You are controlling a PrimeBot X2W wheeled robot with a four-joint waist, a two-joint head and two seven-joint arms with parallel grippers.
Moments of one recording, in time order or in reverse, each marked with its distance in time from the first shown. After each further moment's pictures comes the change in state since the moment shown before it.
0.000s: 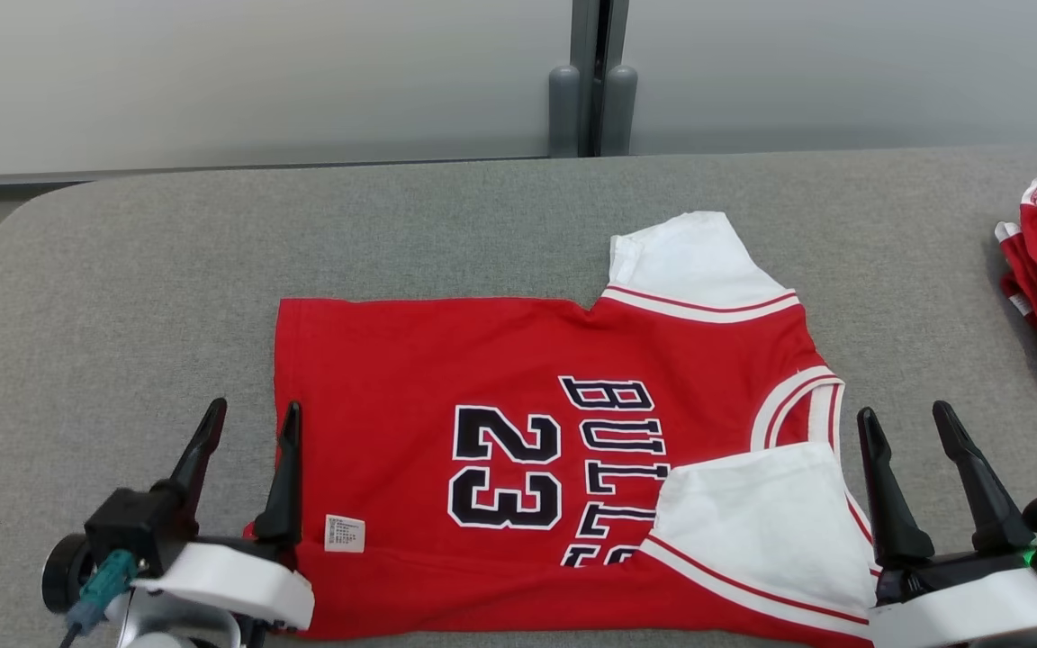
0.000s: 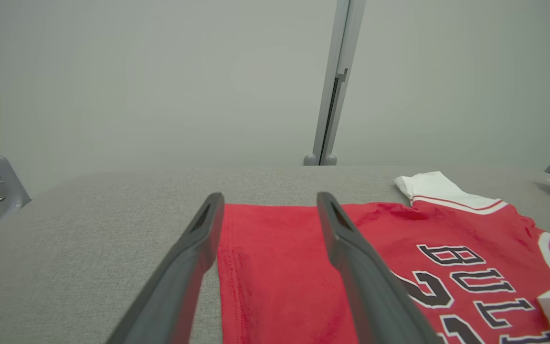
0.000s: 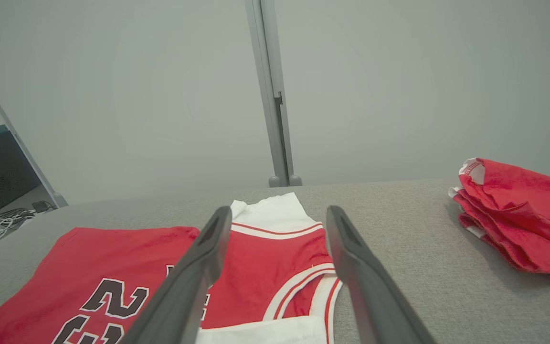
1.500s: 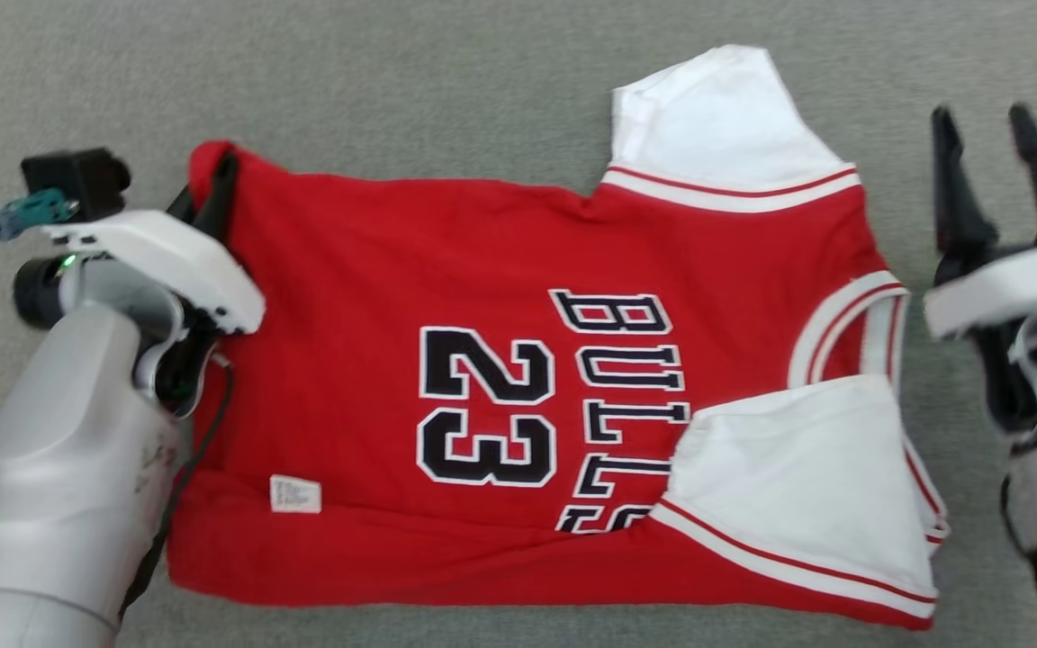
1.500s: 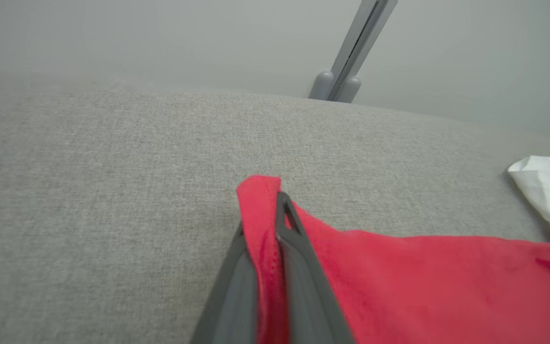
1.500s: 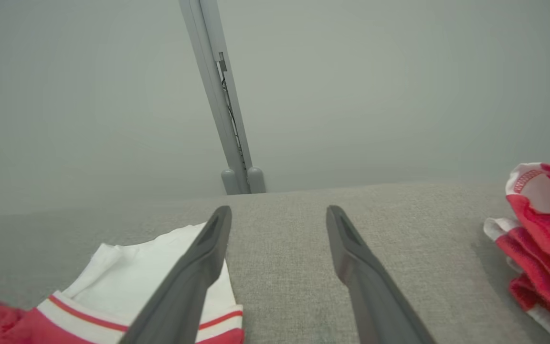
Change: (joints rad) left arm -0.841 0.072 -0.248 0.827 -0.420 -0.174 0.092; right arm -0.676 -0.158 0.049 0.521 0.136 0.000 -0.071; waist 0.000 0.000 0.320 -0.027
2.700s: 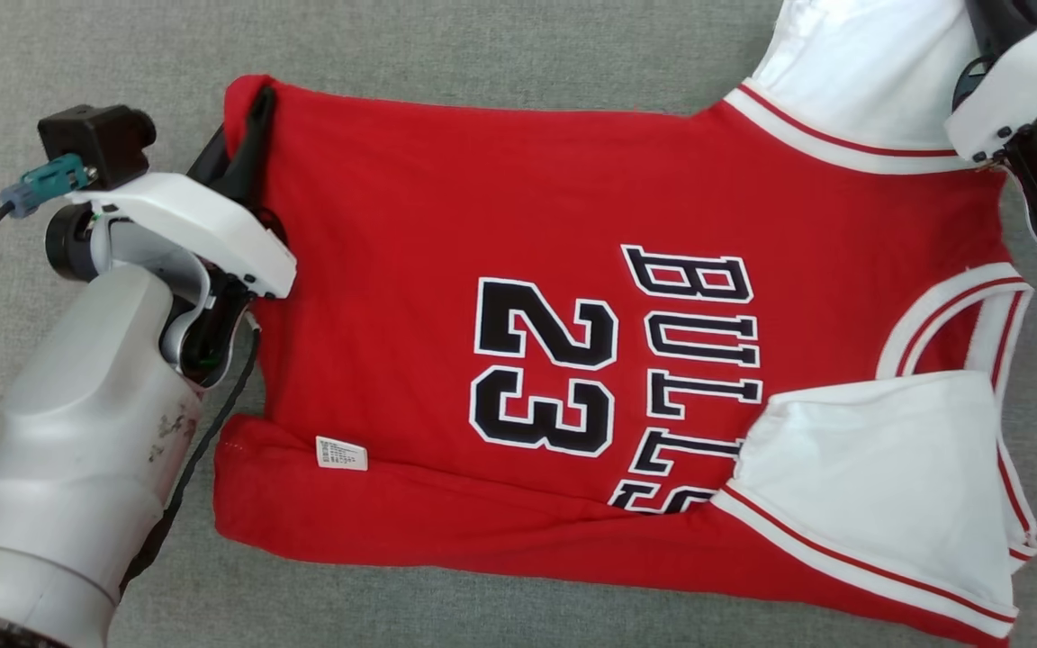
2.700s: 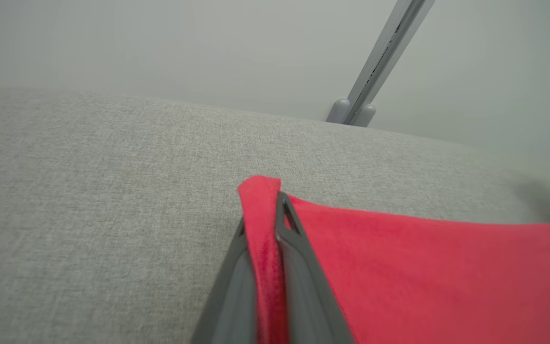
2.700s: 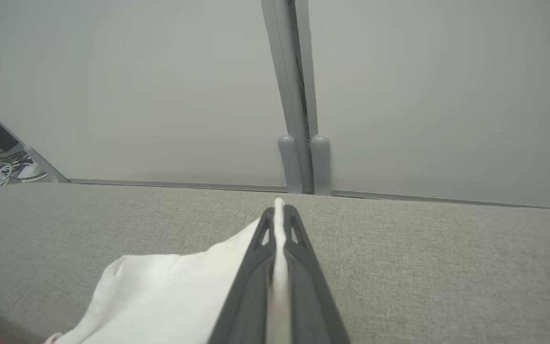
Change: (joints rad) left arm -0.117 -0.008 -0.233 0.033 -0.195 -0.001 -0.166; right arm -0.494 -0.132 0.338 0.396 0.236 0.000 0.176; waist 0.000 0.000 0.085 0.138
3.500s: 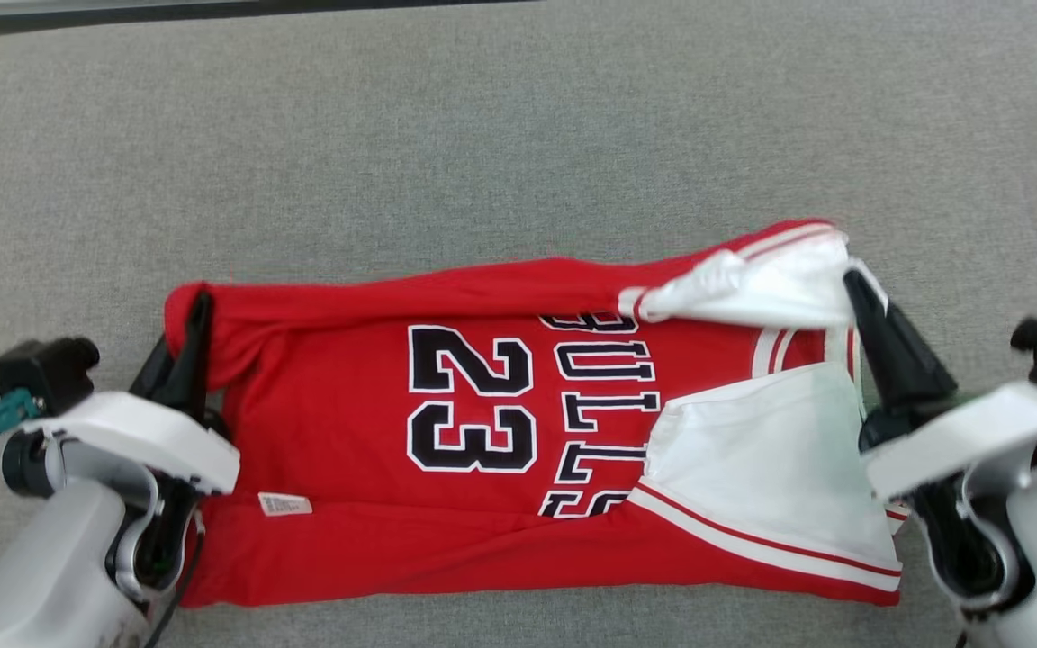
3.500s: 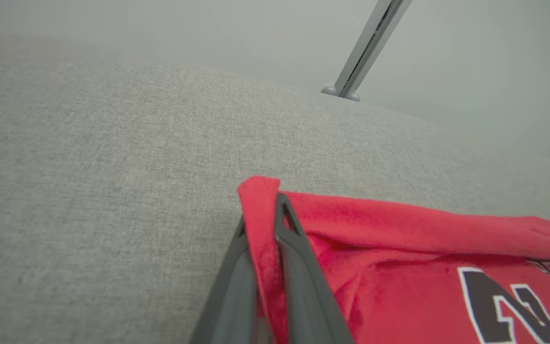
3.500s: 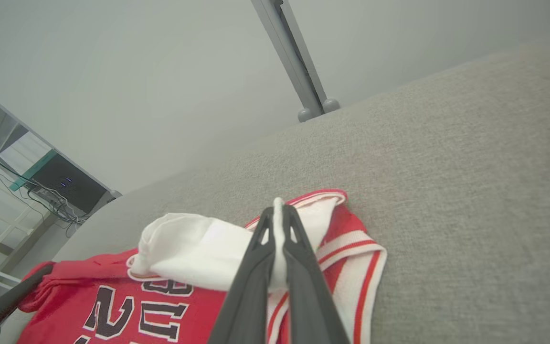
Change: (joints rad) left arm 0.459 0.189 0.086 -0.375 -0.054 0.122 -0.031; right arm 0.749 0.060 -0.133 -0.603 0.179 0.000 -0.097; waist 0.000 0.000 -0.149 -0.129
